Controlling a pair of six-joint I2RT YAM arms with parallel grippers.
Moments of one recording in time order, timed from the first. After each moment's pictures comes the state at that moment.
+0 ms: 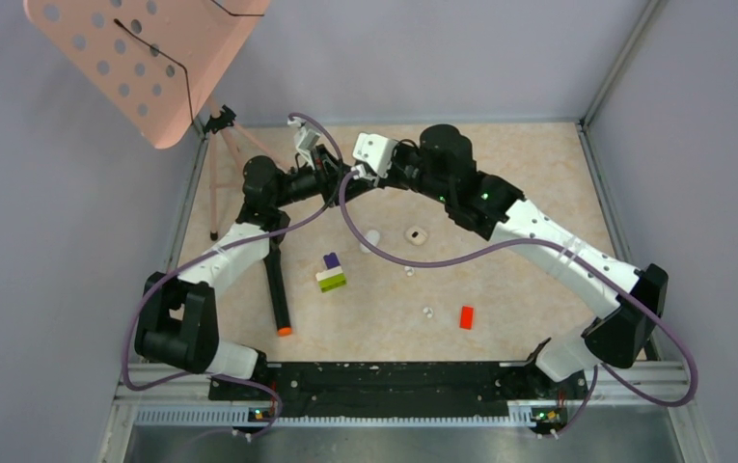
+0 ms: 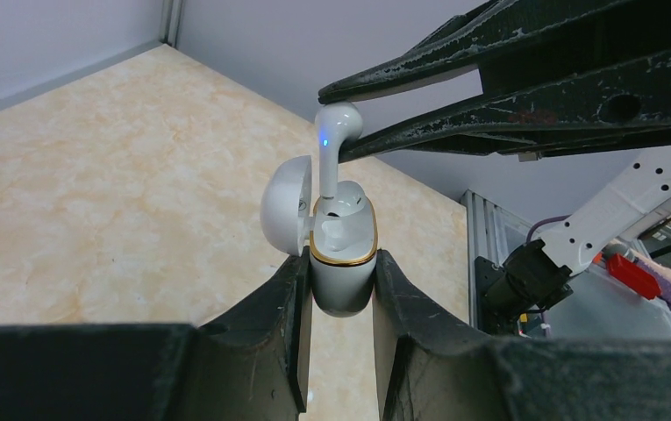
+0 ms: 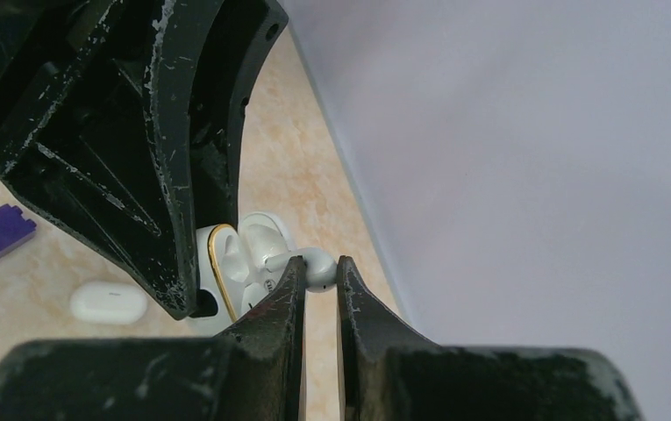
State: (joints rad) left arm -0.29 1.43 0.91 0.76 0.97 -0.61; right arm 0.83 1.47 1.51 -0.26 -0.03 -0.75
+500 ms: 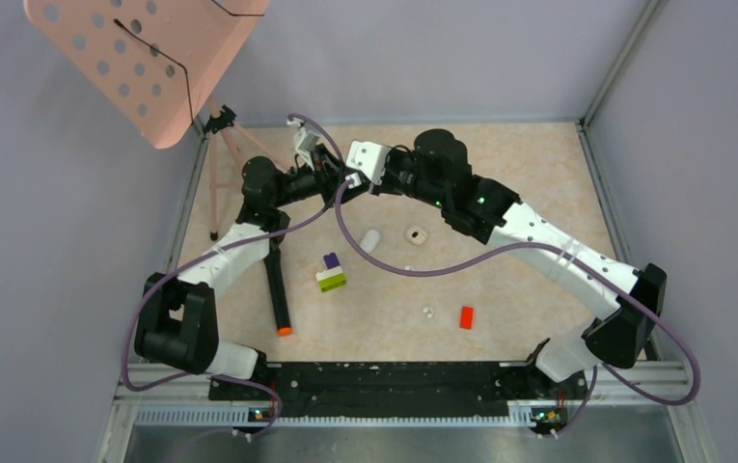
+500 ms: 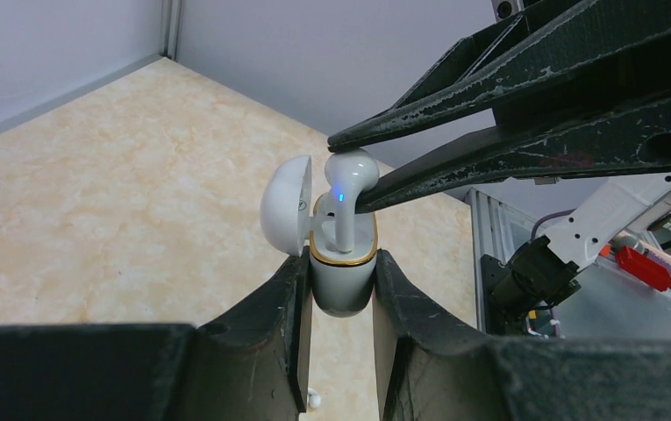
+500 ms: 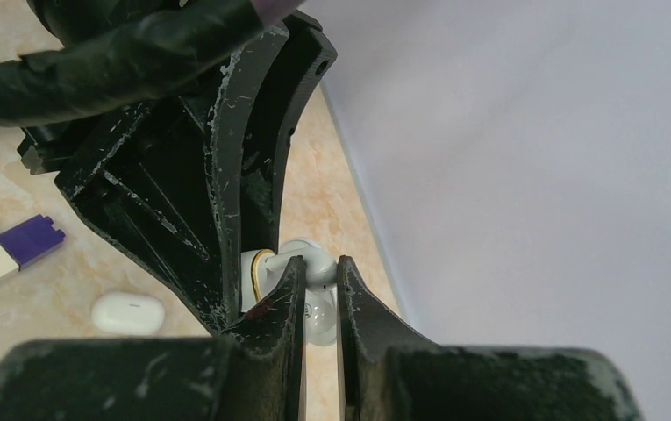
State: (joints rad) left arm -0.29 1.43 0.91 0.79 0.99 -0.59; right arm 0.87 1.47 1.51 -0.25 -0.05 -0.76
